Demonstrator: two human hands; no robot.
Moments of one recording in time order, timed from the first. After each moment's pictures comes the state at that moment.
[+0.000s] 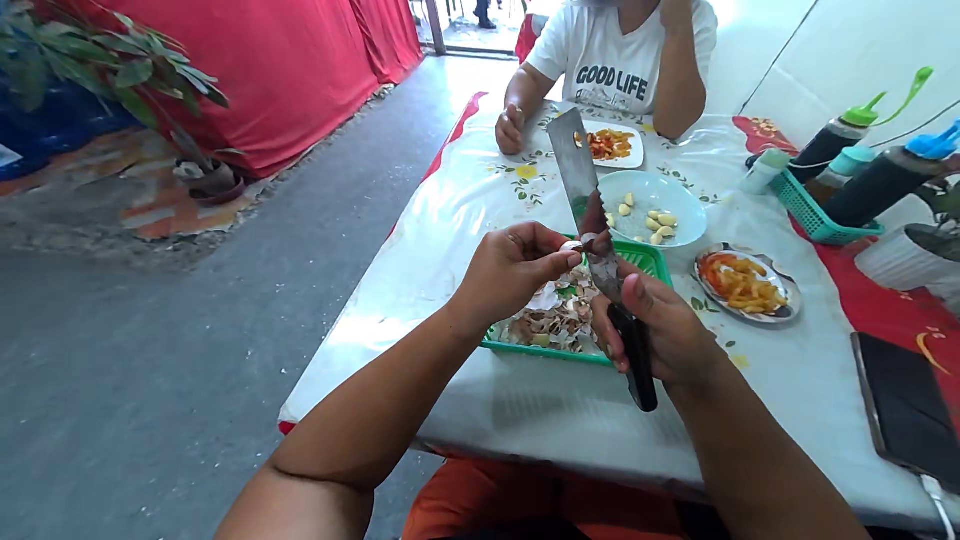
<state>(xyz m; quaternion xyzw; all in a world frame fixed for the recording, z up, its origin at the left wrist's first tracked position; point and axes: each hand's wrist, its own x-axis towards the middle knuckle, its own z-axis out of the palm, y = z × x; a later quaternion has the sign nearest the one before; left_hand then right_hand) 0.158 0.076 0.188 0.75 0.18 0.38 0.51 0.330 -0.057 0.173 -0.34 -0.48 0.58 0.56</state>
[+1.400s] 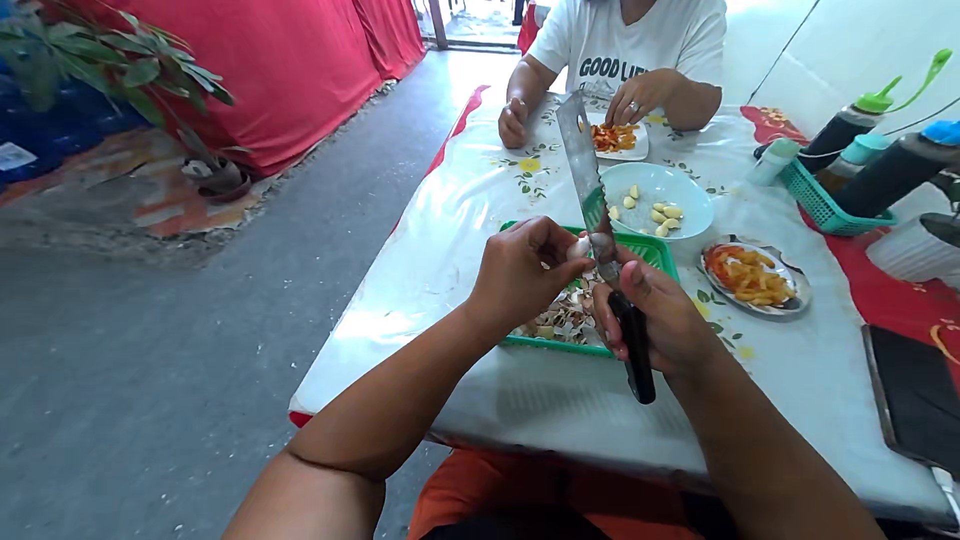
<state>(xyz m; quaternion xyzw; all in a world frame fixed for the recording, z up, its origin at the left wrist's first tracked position) 0.166 0.068 0.174 0.82 0.14 0.47 0.30 0.322 -0.057 0.174 -0.37 -0.46 0.56 0.58</state>
